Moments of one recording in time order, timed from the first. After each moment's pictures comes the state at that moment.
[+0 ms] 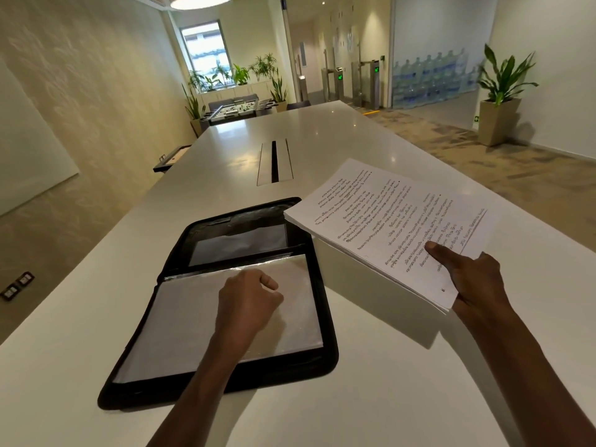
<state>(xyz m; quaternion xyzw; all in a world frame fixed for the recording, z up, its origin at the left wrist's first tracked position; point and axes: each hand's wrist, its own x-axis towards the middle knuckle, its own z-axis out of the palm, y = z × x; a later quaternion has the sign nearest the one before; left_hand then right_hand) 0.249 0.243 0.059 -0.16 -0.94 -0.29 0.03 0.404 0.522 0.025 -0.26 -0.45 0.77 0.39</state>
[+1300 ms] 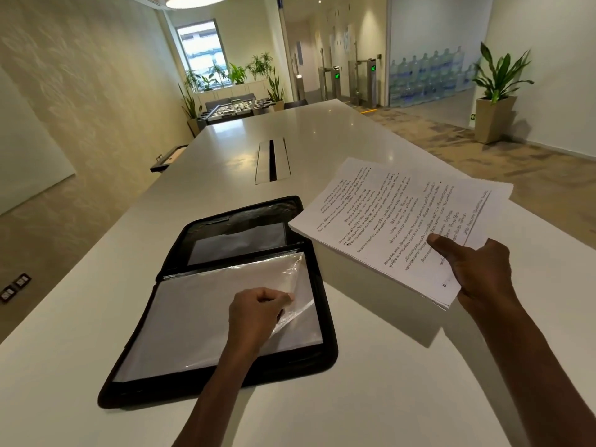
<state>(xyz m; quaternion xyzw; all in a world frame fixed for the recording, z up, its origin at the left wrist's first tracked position) 0.261 0.239 0.026 -0.11 -0.85 -0.51 -0.07 0.410 0.519 0.038 -0.28 -0.52 0.68 0.43</state>
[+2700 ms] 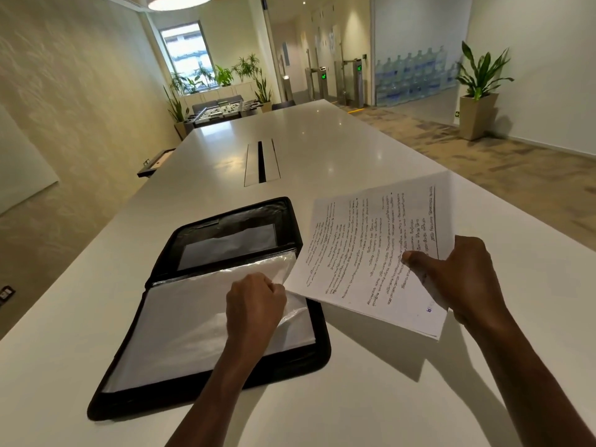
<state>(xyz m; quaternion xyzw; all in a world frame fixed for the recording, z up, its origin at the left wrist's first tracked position) 0.262 0.265 0.042 -0.16 -0.94 -0.26 0.12 0.431 0.485 0.056 -0.34 -0.73 0.47 0.36</state>
